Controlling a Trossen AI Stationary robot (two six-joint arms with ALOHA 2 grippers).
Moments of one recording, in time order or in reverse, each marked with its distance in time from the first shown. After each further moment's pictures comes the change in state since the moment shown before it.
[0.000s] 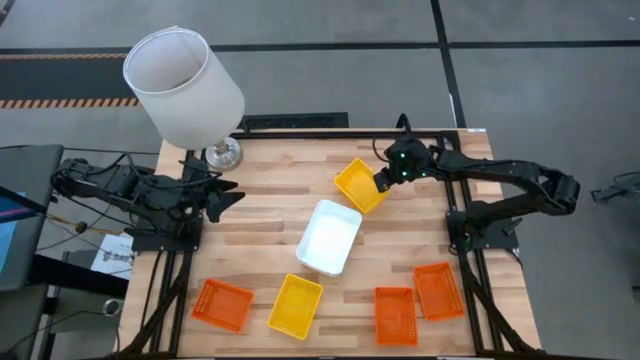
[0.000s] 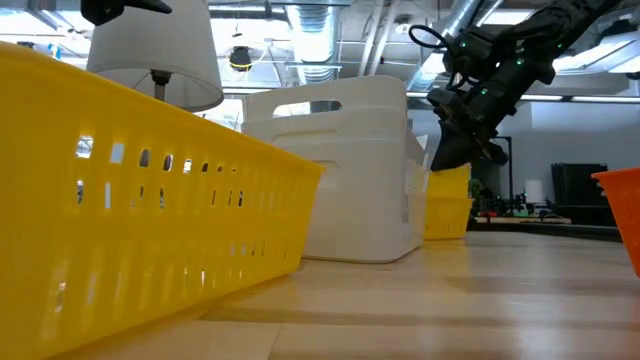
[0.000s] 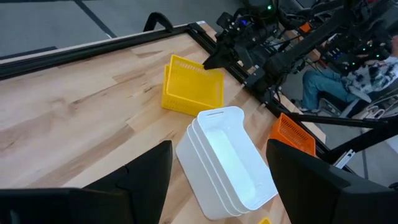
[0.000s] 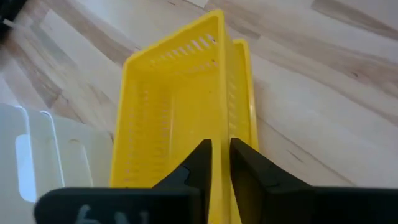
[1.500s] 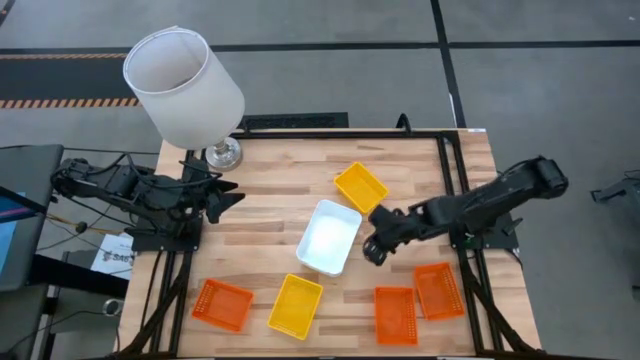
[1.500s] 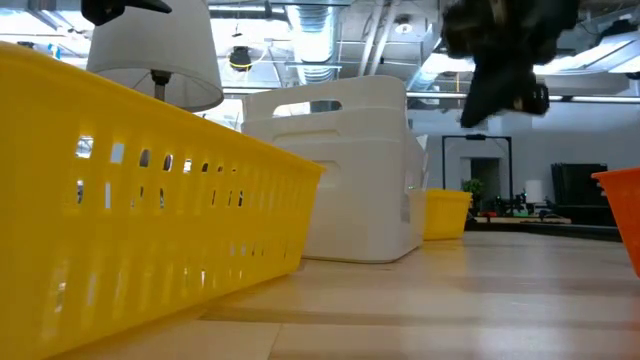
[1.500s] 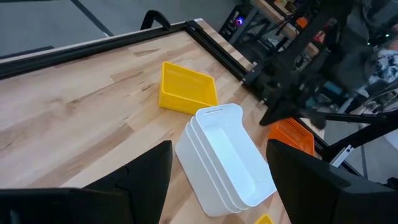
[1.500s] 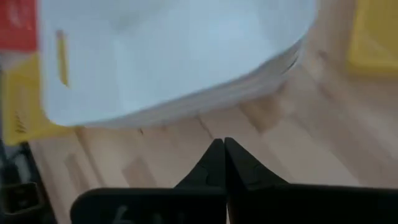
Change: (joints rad) left arm 0.000 0.000 0.000 0.000 0.013 0.013; right arm 0.796 0.112 0.216 -0.239 0.262 0.438
